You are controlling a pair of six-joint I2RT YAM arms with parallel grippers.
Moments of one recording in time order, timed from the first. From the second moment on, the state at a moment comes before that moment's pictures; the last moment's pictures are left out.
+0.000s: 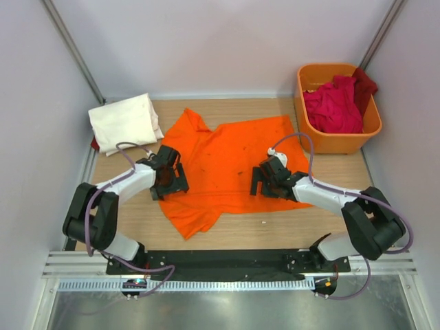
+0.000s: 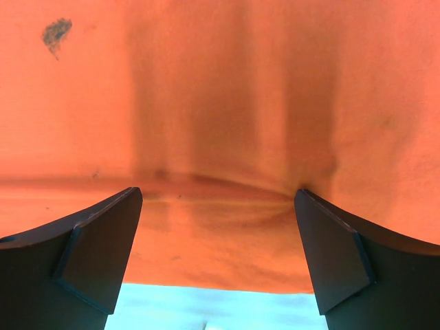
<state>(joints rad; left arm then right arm) -0.38 1.53 0.84 -0.53 -0.09 -0.68 0.56 1.44 0.69 -0.26 0.20 0.60</state>
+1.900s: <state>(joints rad) -0.34 0.44 0.85 -0.84 -0.16 -0.50 0.71 2.71 2.47 -0.31 0.42 0.20</state>
